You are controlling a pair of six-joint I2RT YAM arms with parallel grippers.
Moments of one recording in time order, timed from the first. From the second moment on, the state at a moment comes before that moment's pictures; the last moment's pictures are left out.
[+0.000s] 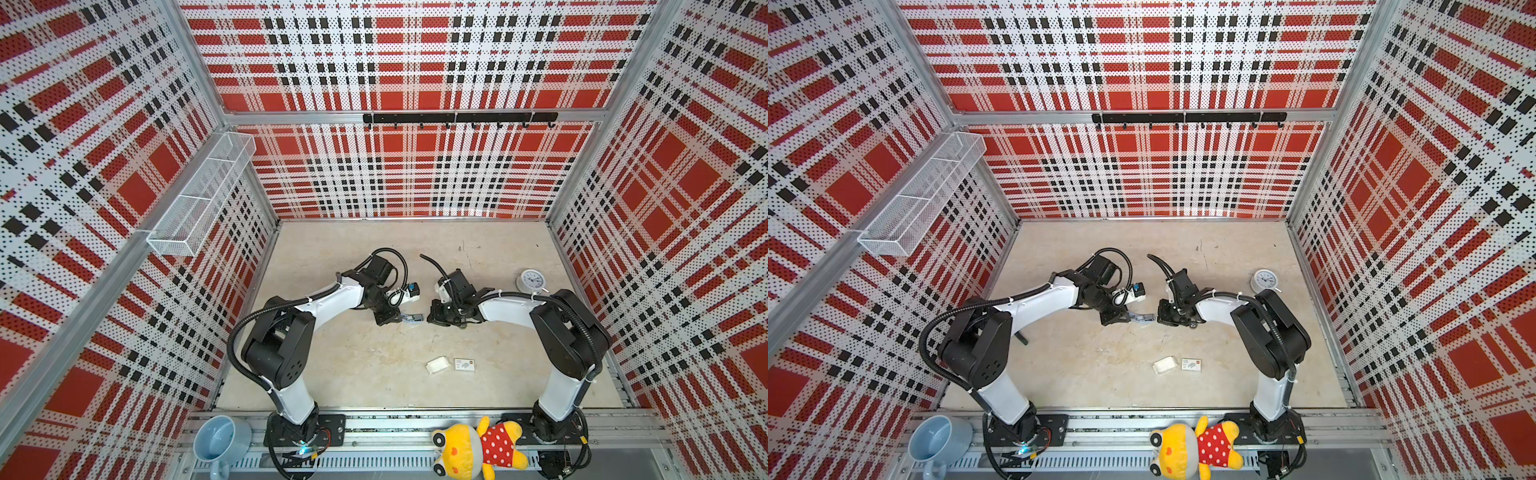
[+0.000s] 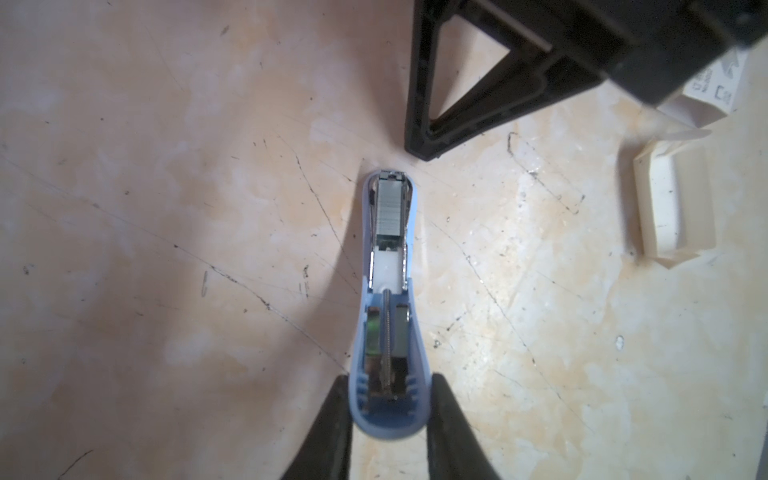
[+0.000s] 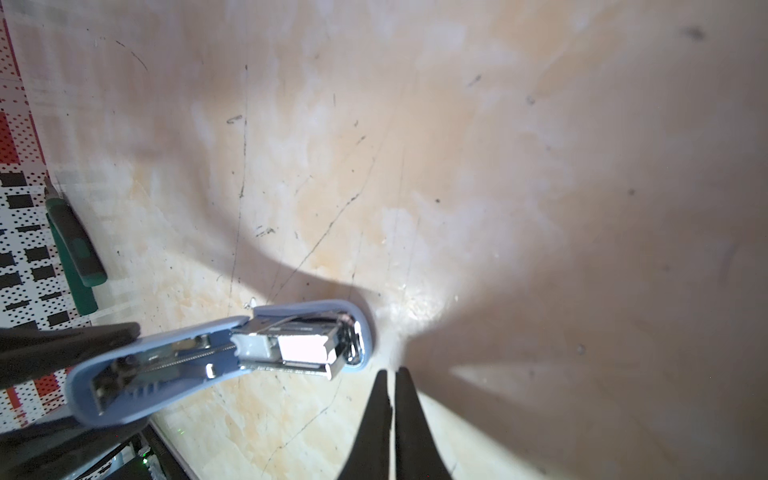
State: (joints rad) left arm -0.52 1.73 1.14 -0.64 0.37 0.70; right arm 0.60 1.82 0.97 -0.20 -0.34 0.68
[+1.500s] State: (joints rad) left arm -0.60 1.88 1.32 -0.70 0.36 0.68; right arm 0.59 1.87 1.01 -0.17 -0.36 0.66
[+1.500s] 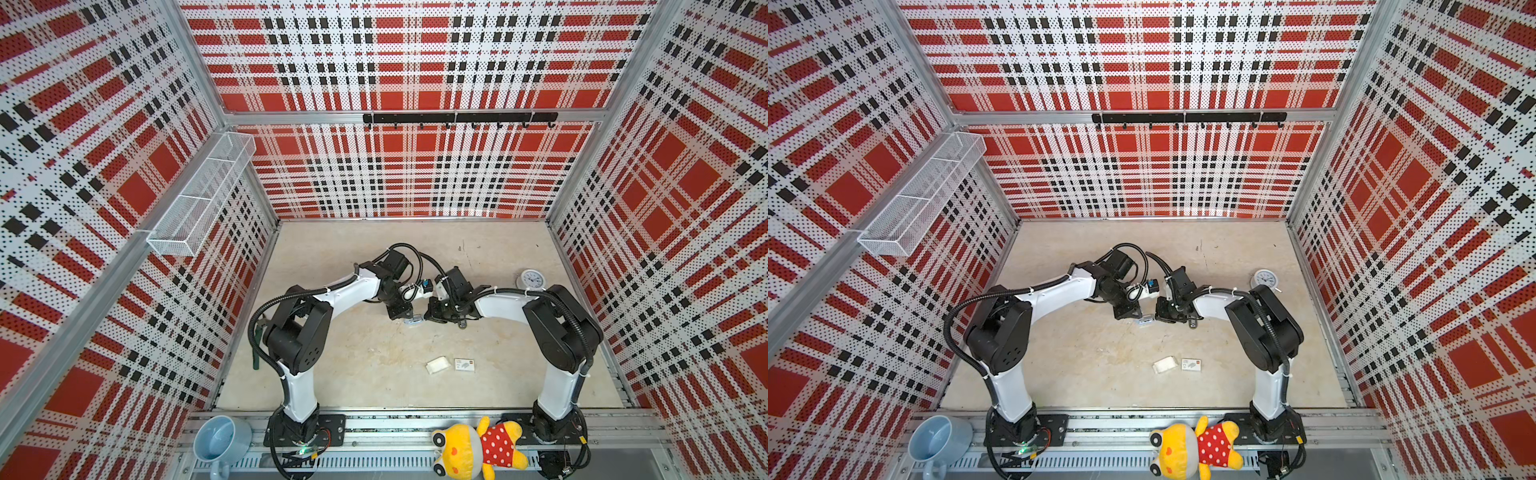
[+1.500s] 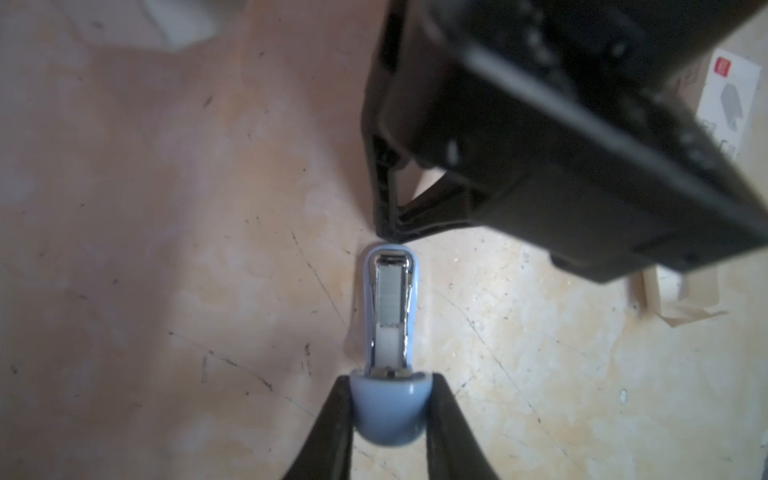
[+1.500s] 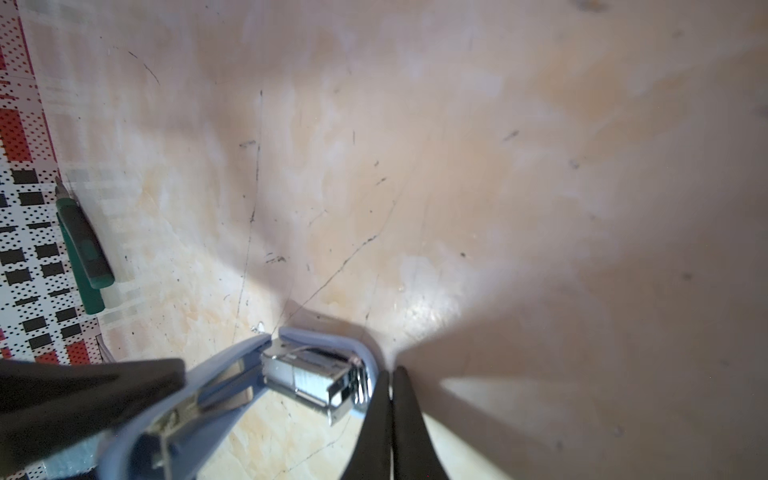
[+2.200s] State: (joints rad) left arm -0.64 1.93 1.35 -0.72 0.33 0.67; right arm 0.57 1.75 0.92 -0.19 -0.27 0.69
